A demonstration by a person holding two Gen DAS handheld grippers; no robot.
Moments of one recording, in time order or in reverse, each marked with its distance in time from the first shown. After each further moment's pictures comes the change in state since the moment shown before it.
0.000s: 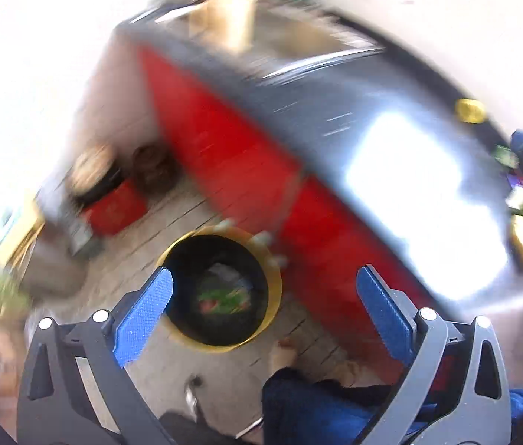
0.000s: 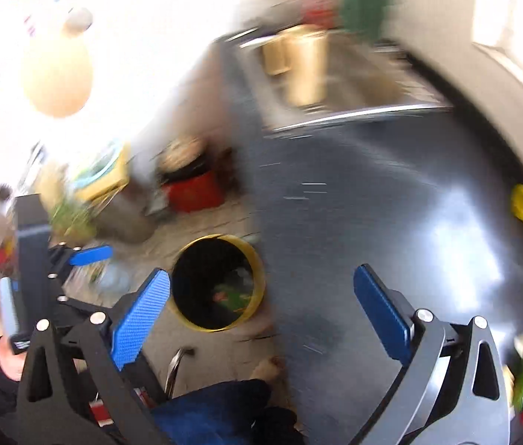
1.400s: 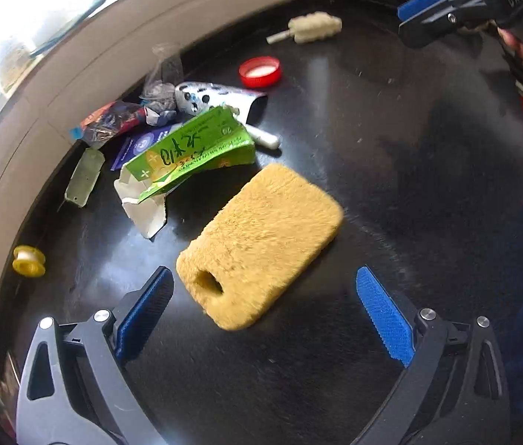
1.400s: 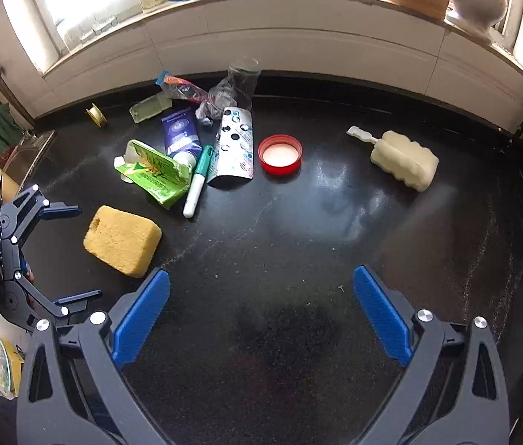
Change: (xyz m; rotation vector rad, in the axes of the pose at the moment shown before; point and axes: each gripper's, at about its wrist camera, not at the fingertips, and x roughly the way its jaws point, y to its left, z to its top) left arm 0.087 -0.421 -0.025 1.572 -0.034 -0.539; right arm -0.153 -0.299 -0.302 0.838 -0.046 -0.526
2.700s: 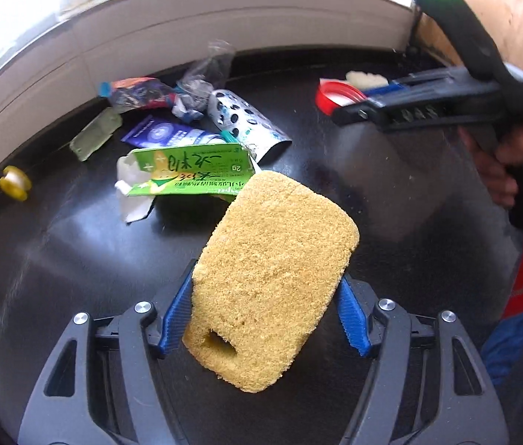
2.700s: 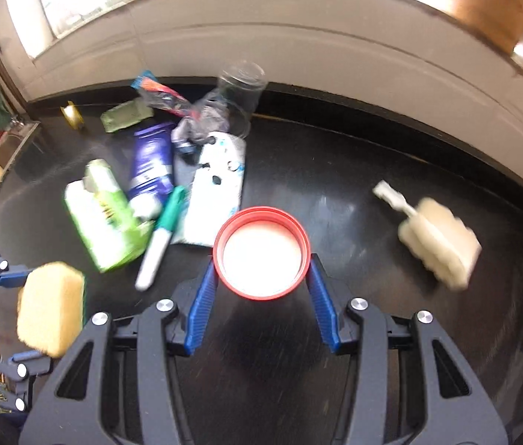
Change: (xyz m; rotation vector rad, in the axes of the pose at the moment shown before) left arm -0.017 -0.008 0.037 -0.482 -0.054 -0.026; right arm 0.041 0.000 0.058 -0.107 -0.022 0.010
